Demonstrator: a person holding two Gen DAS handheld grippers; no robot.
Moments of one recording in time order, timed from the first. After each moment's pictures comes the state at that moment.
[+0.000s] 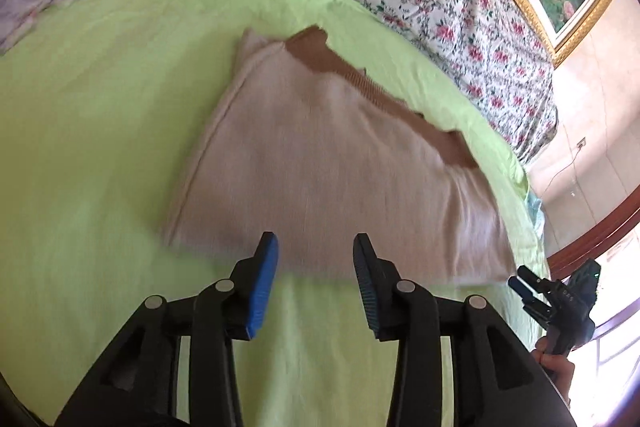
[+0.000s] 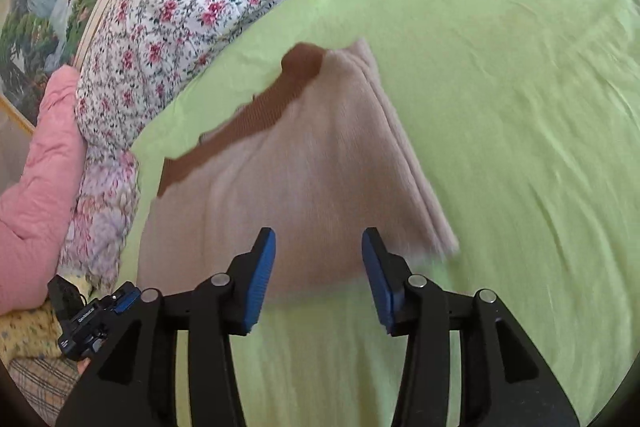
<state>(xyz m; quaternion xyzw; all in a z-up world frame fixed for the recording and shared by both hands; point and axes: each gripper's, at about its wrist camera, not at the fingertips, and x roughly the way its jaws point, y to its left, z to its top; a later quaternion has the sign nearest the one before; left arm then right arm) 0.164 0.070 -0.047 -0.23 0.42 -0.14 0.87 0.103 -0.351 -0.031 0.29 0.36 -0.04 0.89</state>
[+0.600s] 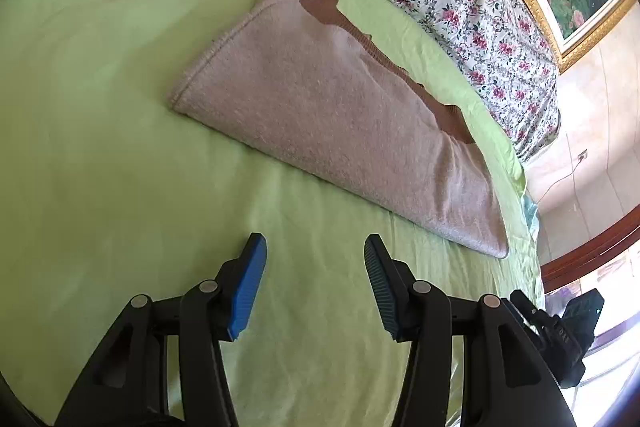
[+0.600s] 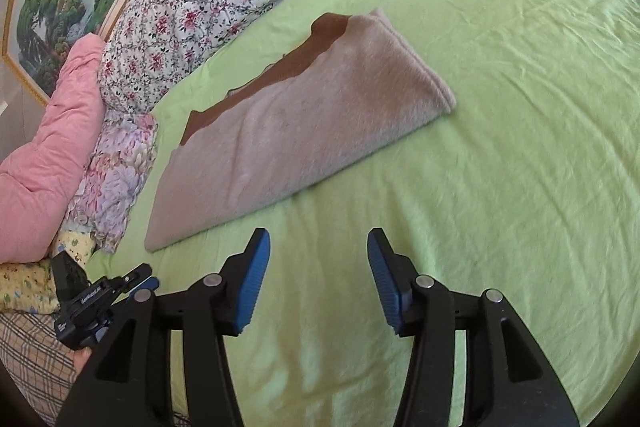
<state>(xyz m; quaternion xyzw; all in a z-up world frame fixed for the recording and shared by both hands) 0.106 0.050 -0.069 -0.27 0.44 -0.13 0.85 0.036 -0.295 -0.041 0.27 0.36 -0.02 0.89</state>
